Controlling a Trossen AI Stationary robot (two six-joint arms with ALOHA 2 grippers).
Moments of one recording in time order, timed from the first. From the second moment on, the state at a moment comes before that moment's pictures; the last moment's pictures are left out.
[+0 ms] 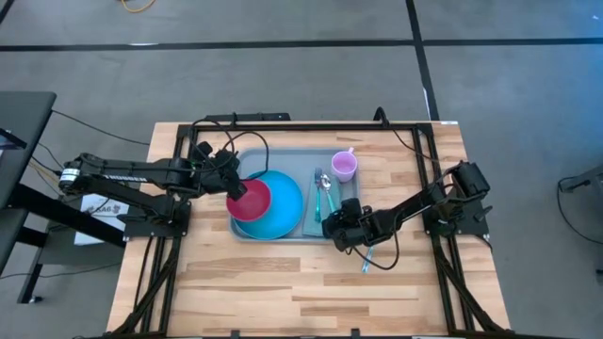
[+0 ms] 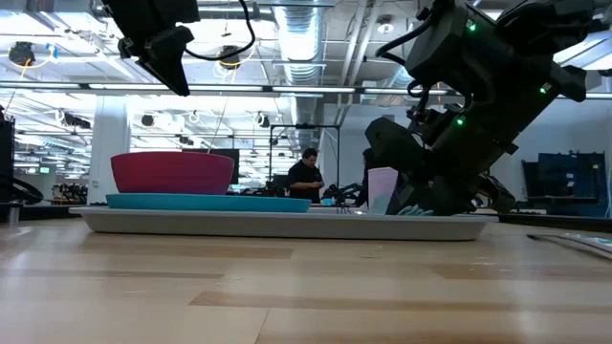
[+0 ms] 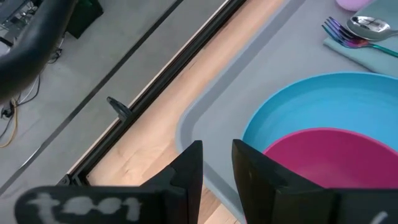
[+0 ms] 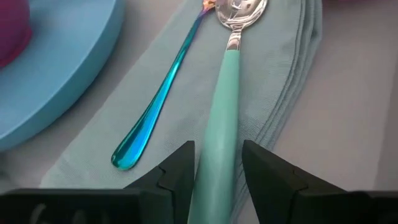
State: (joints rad) left arm -0.01 1.10 0.98 -0.95 -0.74 -0.48; right arm 0.31 1.80 0.79 -0.14 0.68 1.38
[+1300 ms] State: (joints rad) left arm -0.01 1.10 0.98 -0.95 -0.72 -0.47; right arm 0.24 1.80 0.93 -0.07 0.60 0.86
